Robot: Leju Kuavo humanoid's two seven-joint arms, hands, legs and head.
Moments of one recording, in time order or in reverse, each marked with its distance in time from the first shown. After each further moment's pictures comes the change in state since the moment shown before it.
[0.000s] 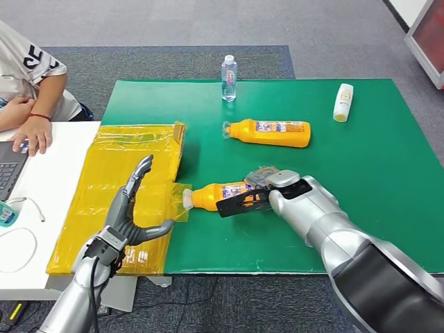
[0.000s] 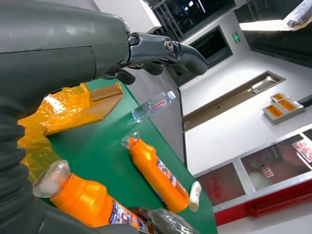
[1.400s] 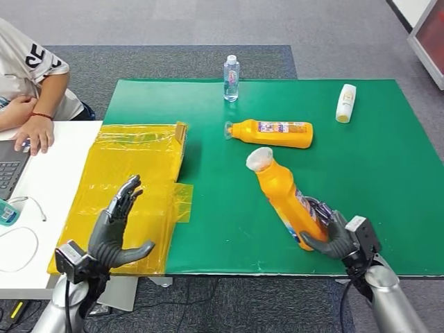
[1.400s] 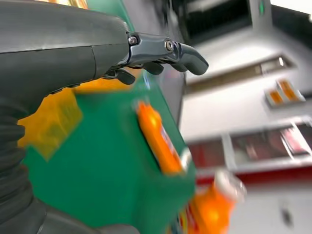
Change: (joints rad) left arm 0.126 0.073 0.049 -0.064 0.271 -0.259 0.000; right arm 0.768 -0.364 -0.791 -0.703 -0.912 0.099 -0.573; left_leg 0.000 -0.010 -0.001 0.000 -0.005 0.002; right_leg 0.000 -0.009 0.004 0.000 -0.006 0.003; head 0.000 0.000
